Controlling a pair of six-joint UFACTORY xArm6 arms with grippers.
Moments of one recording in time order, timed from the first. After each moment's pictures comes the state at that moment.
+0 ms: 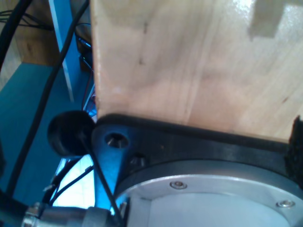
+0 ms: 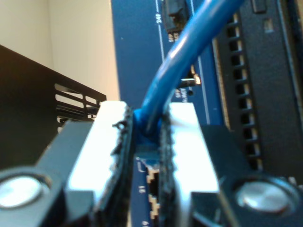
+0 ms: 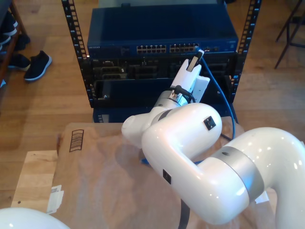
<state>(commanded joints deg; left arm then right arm) 97.7 -29.1 -6.2 8.6 61.6 -6.8 34.9 56.7 -98.7 65.5 -78.7 63.4</state>
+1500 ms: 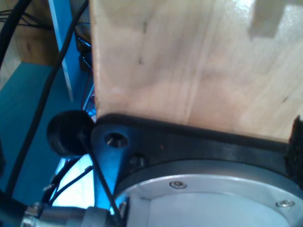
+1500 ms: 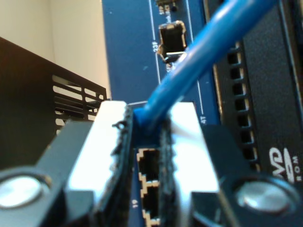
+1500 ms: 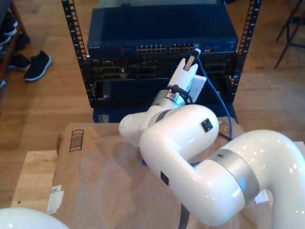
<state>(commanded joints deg) 97.7 -29.1 -6.2 8.5 61.6 -6.8 35.1 58.2 -101.9 65.5 -78.1 63.1</state>
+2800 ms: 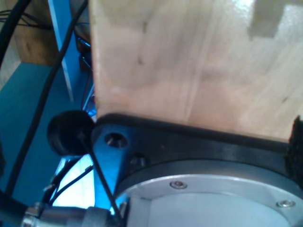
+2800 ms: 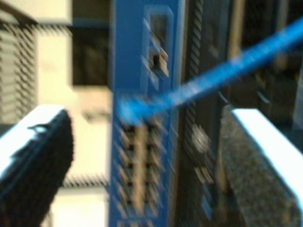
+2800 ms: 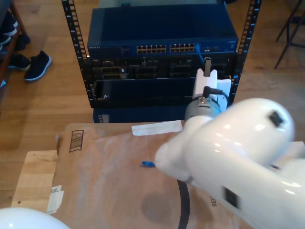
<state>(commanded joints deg) 97.7 -29.1 -6.2 8.6 61.6 -6.8 34.6 13.1 -43.1 49.5 -50.1 64.0</state>
